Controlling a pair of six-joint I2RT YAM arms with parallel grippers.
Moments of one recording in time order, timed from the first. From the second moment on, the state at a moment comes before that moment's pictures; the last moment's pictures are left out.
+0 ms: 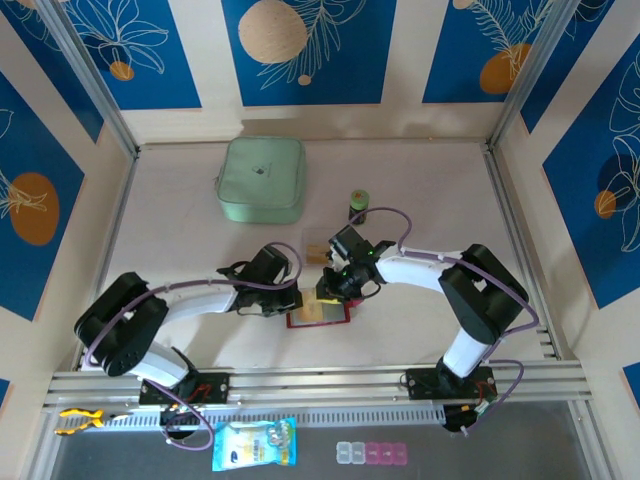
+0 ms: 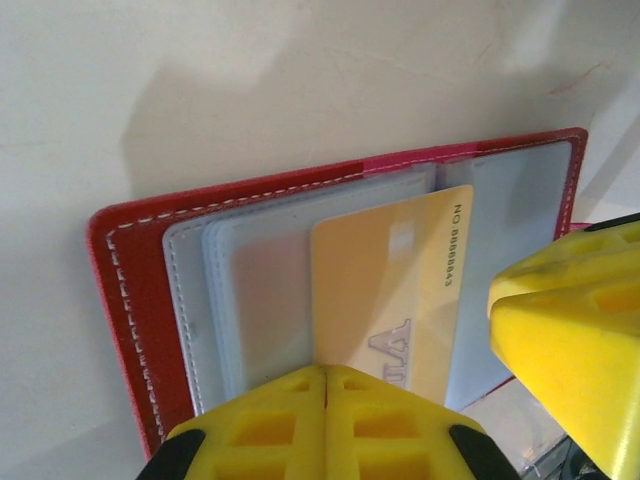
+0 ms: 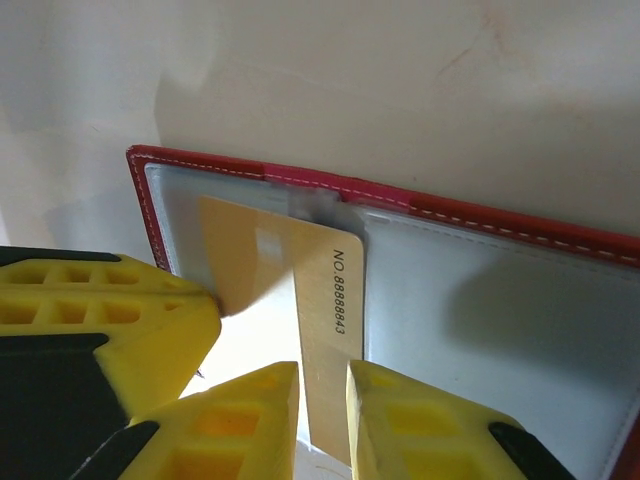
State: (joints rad) left arm -0.75 1.49 0.64 -0.17 0.34 -0.94; right arm 0.74 1.67 0.88 -0.39 -0.48 0.78
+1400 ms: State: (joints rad) left arm -0.75 1.49 0.63 -0.18 0.34 -0.94; right arm 0.69 1.67 0.78 -0.21 -0.60 0.84
